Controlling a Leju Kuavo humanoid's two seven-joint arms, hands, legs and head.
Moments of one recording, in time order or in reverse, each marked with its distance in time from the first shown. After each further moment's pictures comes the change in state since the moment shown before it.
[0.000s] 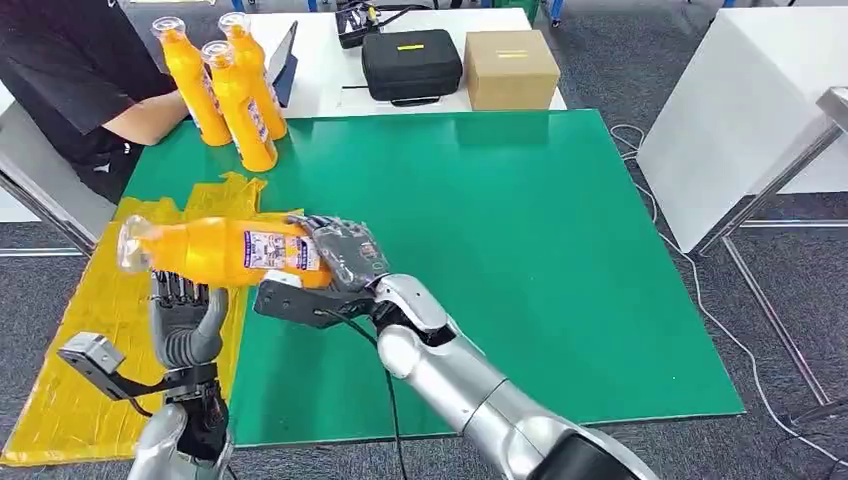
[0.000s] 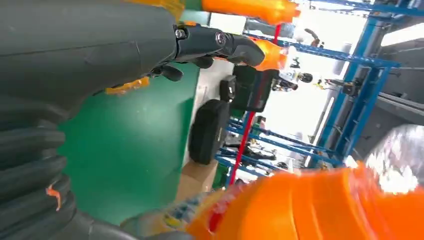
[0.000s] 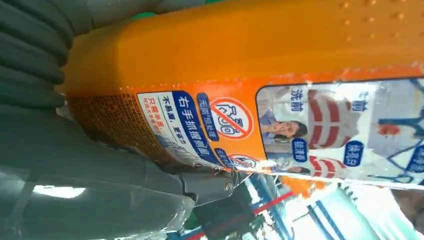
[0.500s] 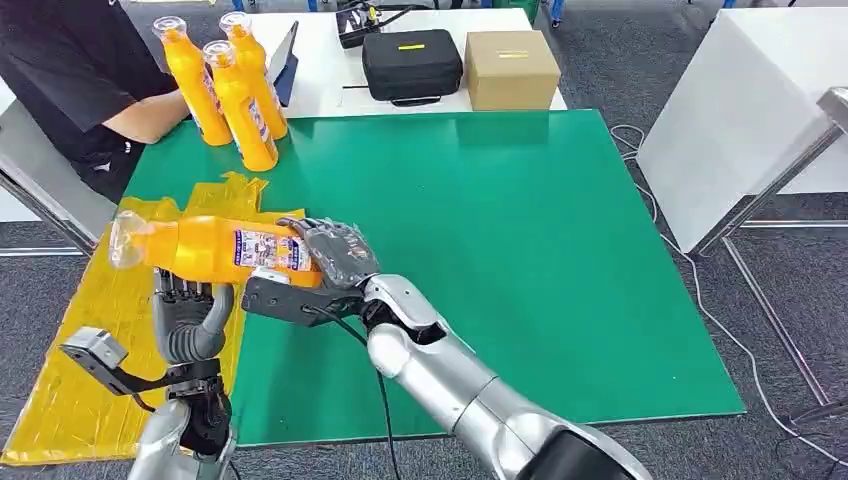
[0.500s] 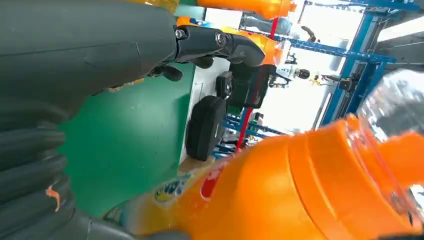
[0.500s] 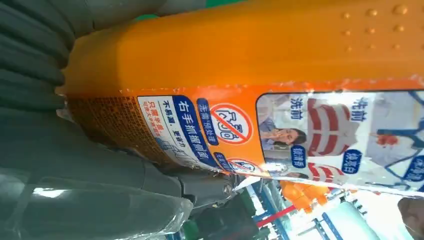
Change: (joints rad) left arm -0.013 -0.005 -0.017 0.000 -0.006 0.000 0.001; right arm -0.028 0.026 0.005 0.043 0.021 0.021 0.036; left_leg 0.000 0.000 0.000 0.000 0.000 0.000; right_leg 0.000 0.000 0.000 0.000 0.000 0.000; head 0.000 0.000
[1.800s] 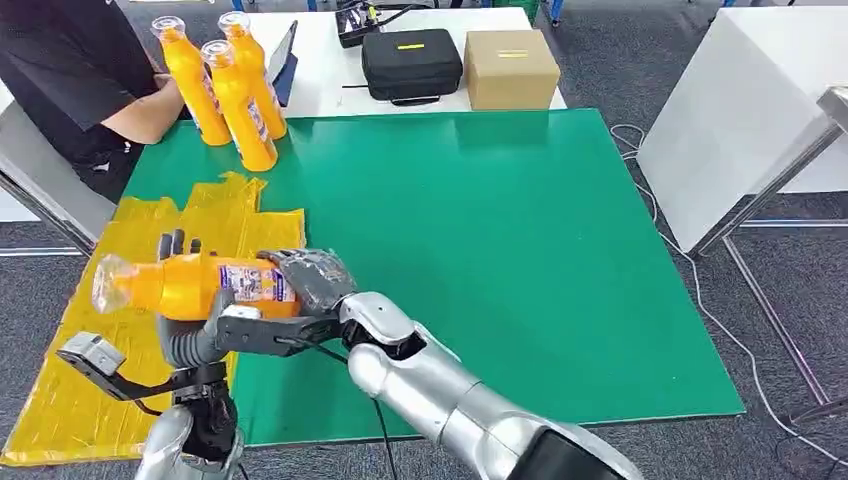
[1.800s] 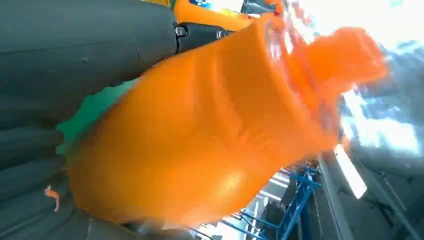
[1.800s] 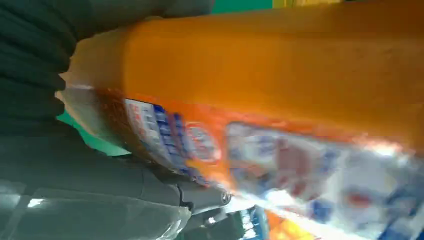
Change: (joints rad) left arm 0.051 -0.006 -0.044 -0.098 0.061 0.019 0.037; right arm -0.004 0.035 0.149 0.085 0.027 0.059 0.058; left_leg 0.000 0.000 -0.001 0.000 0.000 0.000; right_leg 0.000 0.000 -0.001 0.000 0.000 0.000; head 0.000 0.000
